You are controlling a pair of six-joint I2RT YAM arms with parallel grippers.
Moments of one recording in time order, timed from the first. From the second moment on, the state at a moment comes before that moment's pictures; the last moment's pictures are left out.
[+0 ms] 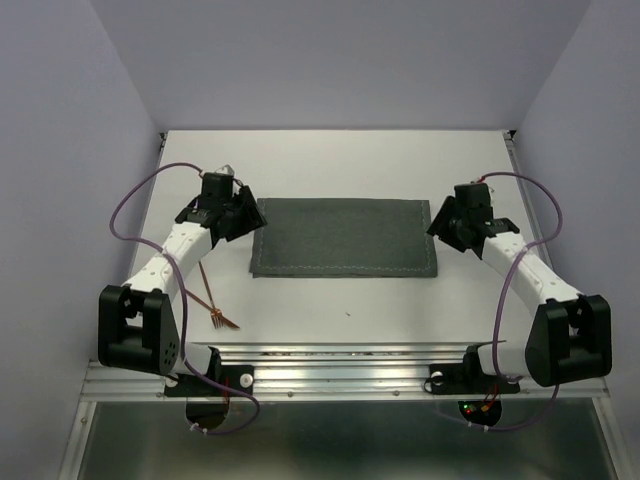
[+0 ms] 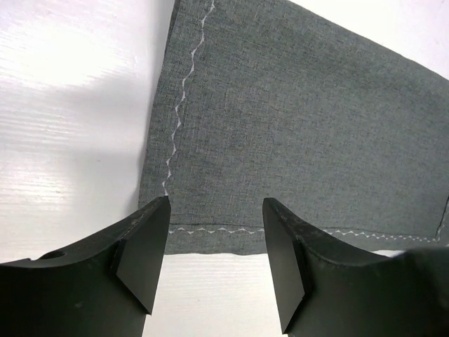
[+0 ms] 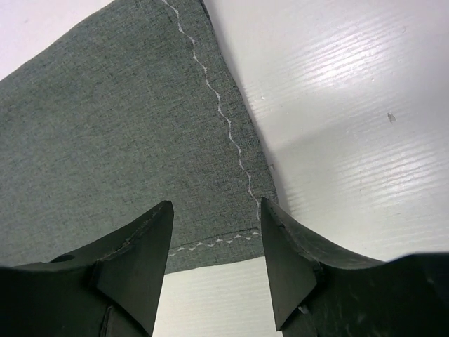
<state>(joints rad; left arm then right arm) -0.19 1.38 0.97 -0.42 0.08 -0.57 0.14 1.31 0.89 -0.44 0.15 0.63</state>
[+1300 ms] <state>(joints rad) -0.36 1.87 1.48 -0.35 0.17 -0.58 0.23 1.69 1.19 -0.33 -0.01 0.69</state>
